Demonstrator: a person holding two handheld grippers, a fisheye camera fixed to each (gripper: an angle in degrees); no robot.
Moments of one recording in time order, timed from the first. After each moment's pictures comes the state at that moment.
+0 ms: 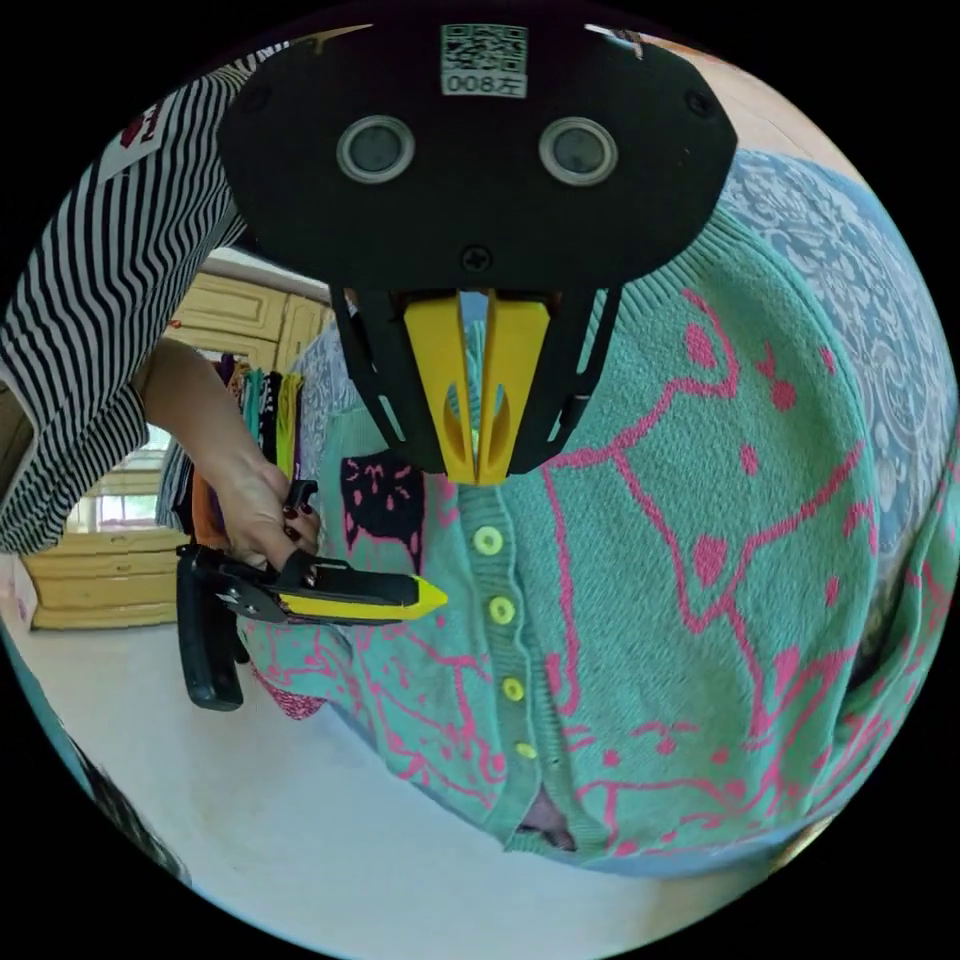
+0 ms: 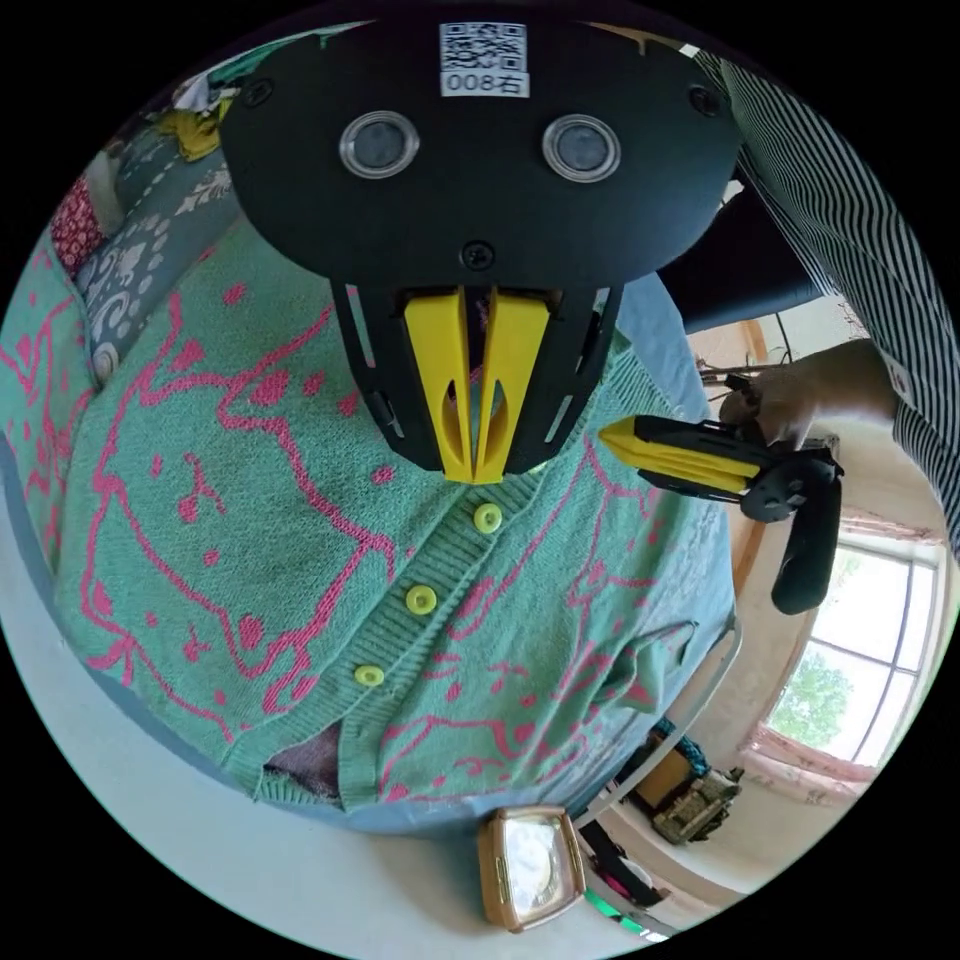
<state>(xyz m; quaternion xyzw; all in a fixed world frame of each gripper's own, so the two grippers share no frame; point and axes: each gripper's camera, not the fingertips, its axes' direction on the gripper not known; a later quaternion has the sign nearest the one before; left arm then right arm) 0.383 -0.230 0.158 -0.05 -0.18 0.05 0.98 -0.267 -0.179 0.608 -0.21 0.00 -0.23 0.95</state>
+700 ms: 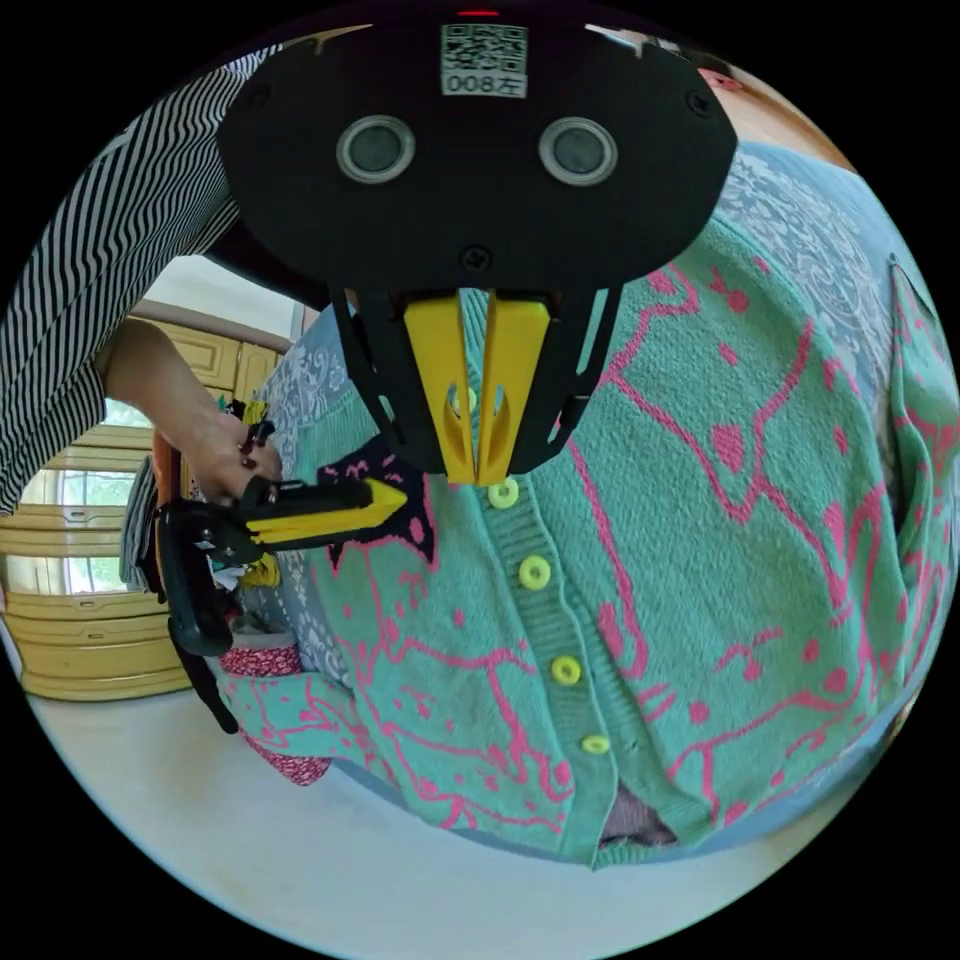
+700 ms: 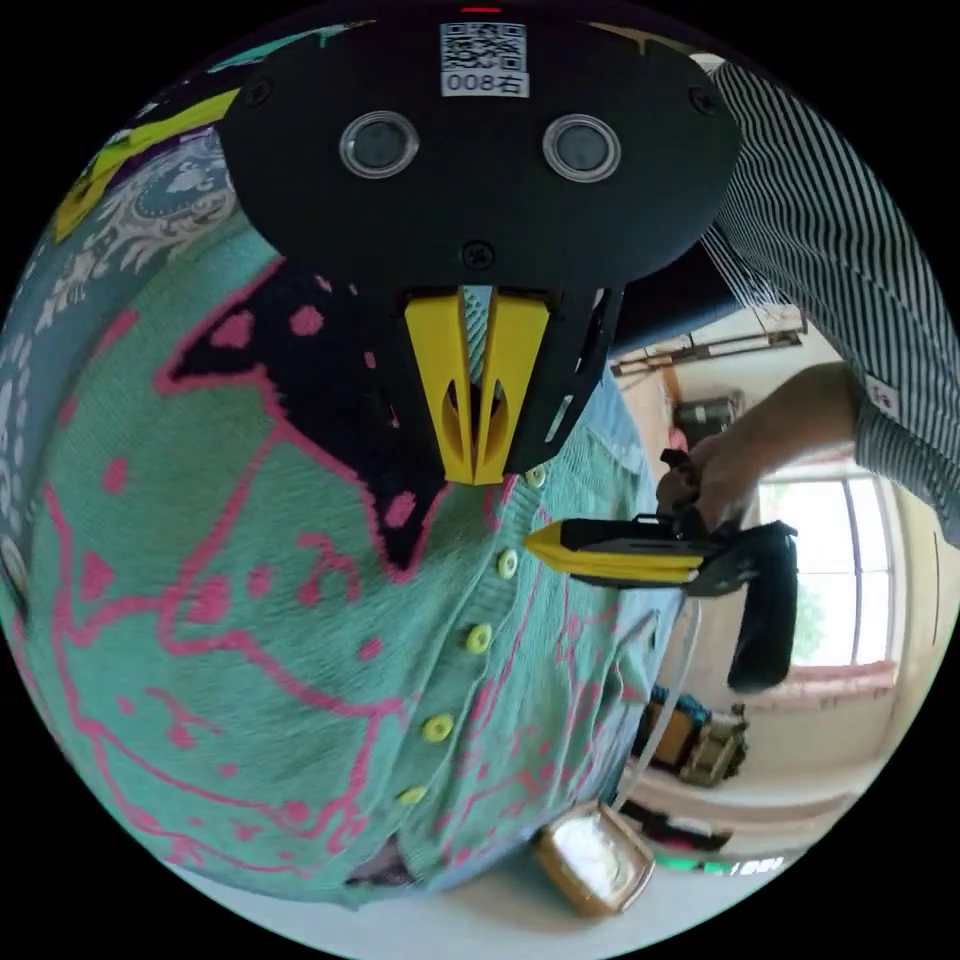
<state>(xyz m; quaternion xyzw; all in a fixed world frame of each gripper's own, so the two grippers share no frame) 0.517 -0.344 0.226 -0.12 -0.23 0.10 0.96 -0.091 -0.122 0.475 -0.22 -0.09 -0.07 0.97</state>
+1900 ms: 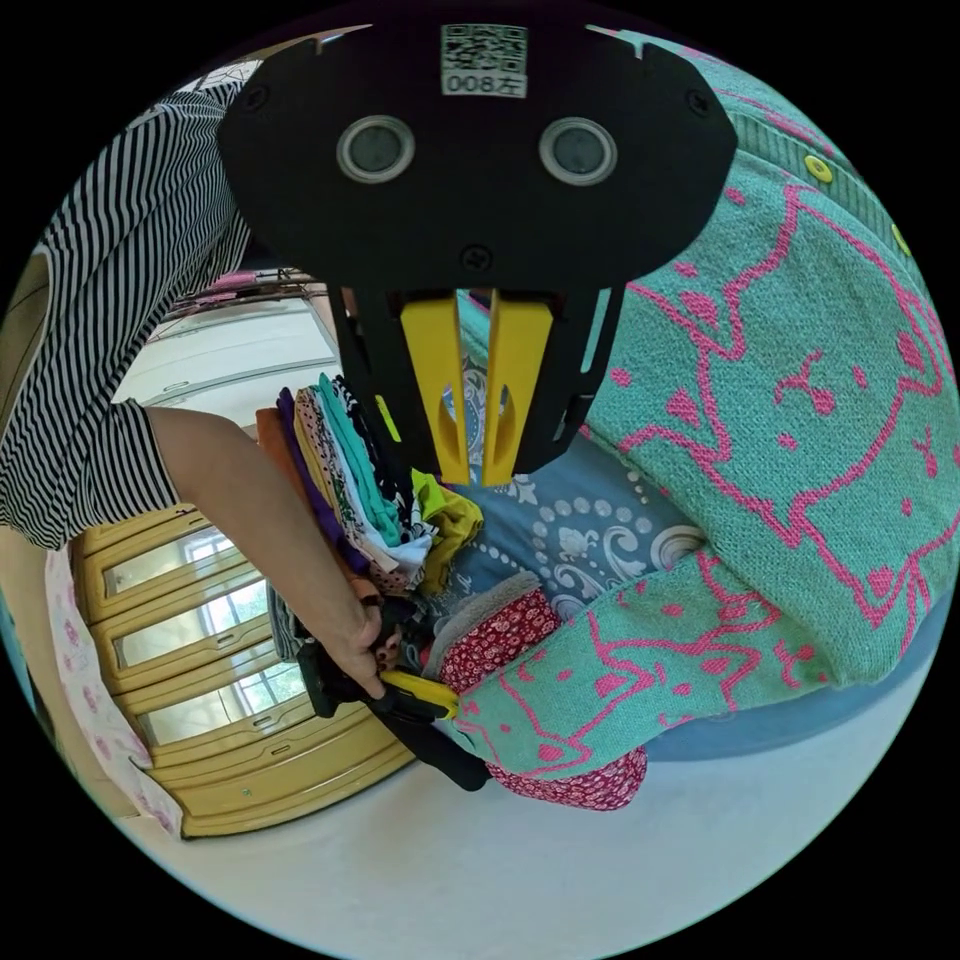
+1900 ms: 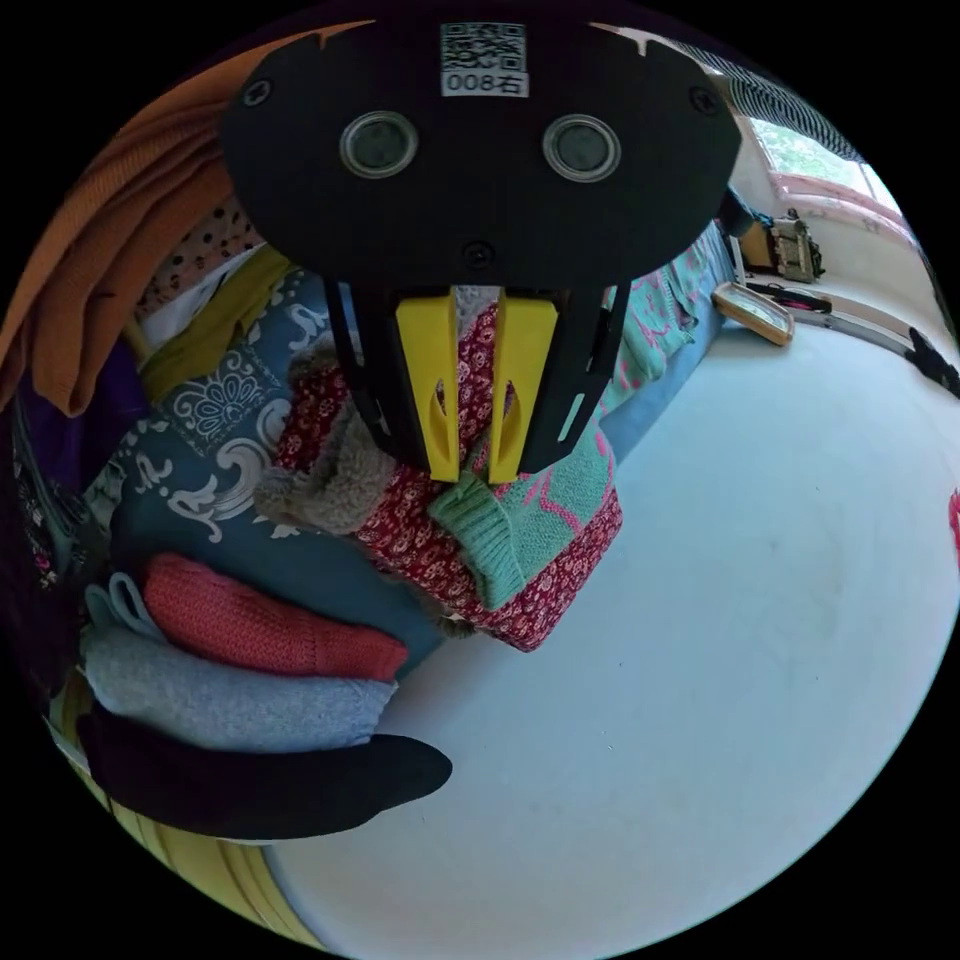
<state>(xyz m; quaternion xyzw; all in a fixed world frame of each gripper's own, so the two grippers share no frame) 0.634 -0.526 0.398 -0.21 0.00 0.32 0.93 0.353 -0.035 0.027 0.22 0.08 0.33 0.91</state>
